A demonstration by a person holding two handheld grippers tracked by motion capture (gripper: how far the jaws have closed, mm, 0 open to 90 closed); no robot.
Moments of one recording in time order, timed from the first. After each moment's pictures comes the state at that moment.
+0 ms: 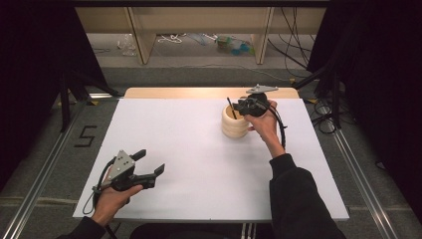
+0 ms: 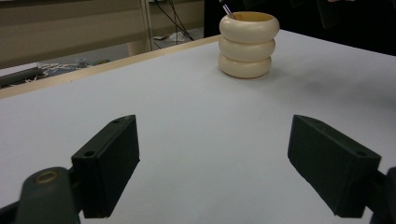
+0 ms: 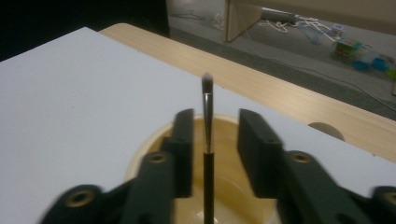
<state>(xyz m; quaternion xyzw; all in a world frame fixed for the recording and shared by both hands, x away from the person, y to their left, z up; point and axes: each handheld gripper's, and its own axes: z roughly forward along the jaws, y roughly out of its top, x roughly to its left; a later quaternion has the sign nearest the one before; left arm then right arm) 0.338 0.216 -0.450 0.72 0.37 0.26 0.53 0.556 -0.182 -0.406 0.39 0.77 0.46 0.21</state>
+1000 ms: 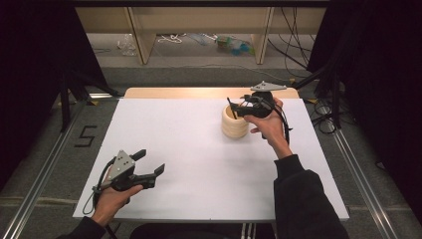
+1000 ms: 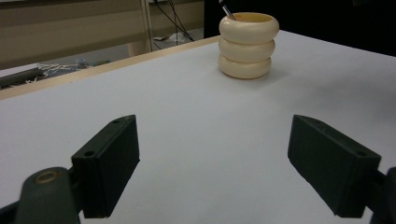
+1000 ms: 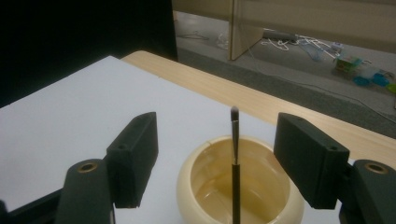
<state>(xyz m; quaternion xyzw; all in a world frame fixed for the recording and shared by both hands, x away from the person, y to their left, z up) 0.338 0.215 -0.450 0.72 0.37 0.26 0.53 0.518 -0.181 -0.368 0.38 0.75 0.49 0.21</state>
